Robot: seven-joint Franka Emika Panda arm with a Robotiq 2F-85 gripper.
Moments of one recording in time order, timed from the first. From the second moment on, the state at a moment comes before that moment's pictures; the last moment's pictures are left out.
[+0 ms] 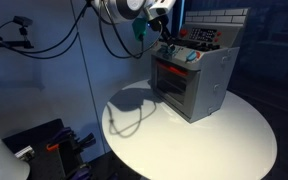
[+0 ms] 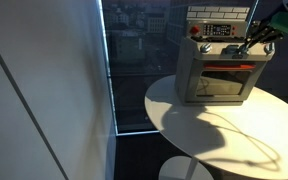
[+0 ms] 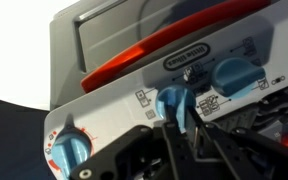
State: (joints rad) arm 0.03 0.08 -0.07 -2.16 -0.12 2.92 0.71
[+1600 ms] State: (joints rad) arm 0.03 0.08 -0.07 -2.19 0.03 2.97 0.81
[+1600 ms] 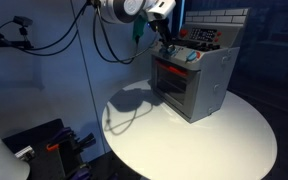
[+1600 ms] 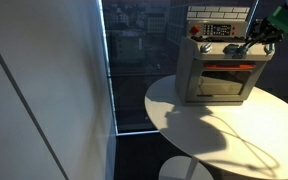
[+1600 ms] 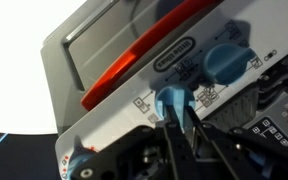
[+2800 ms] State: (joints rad) arm 0.03 0.03 -0.04 -2.26 0.21 3.12 0.87
